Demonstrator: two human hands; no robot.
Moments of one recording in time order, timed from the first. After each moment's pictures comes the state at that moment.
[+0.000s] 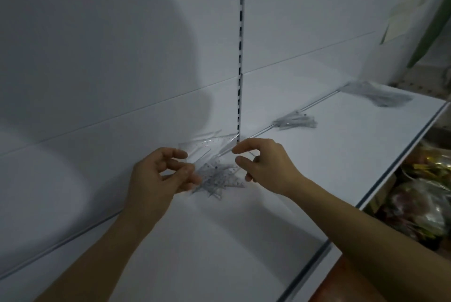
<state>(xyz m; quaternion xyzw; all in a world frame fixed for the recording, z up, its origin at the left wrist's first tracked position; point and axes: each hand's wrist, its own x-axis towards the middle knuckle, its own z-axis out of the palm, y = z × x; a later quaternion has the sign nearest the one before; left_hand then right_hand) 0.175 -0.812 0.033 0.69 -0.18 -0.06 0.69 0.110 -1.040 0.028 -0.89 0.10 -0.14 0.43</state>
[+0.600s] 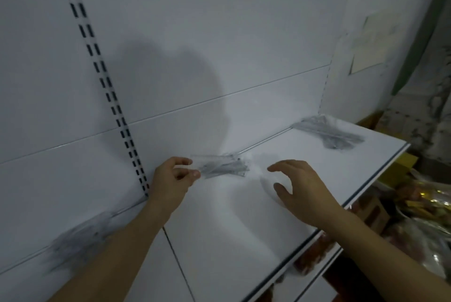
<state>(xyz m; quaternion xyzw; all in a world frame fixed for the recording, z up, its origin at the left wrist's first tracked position) 0.207 -1.084 0.012 0.79 -0.16 -0.02 0.59 0.045 -1.334 0.012 -0.96 0.11 -0.17 0.20</state>
